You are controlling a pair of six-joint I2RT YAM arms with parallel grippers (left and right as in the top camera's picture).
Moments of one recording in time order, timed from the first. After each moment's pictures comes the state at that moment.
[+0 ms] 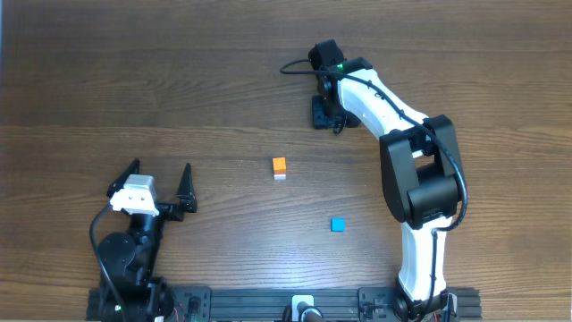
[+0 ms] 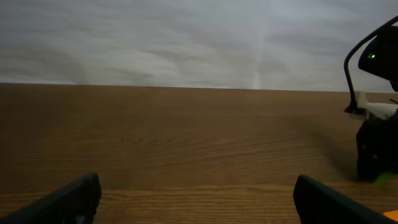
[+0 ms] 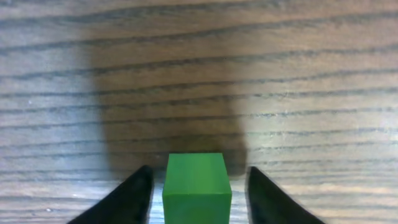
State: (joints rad) left arm -0.03 0.01 0.02 -0.07 0.08 -0.07; right arm 0.35 2.17 1.59 -0.87 0.08 0.32
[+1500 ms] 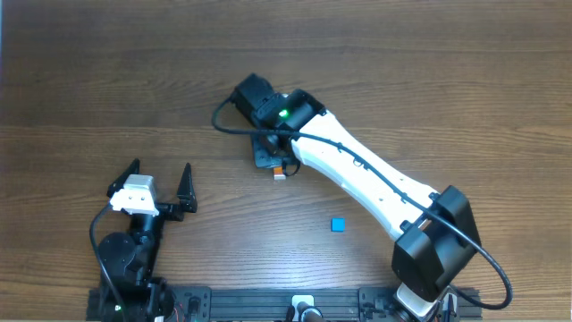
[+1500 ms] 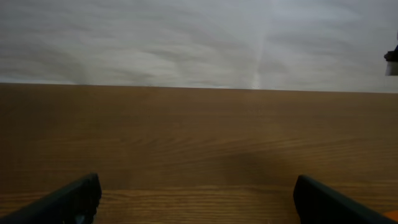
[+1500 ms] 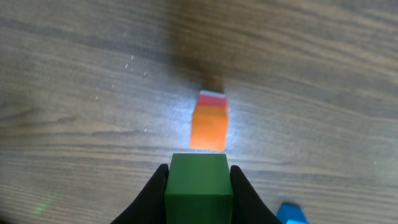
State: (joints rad) left arm -0.03 0.01 0.02 -0.07 0.08 -0.07; right arm 0.76 1.84 1.60 -1.14 0.04 0.58
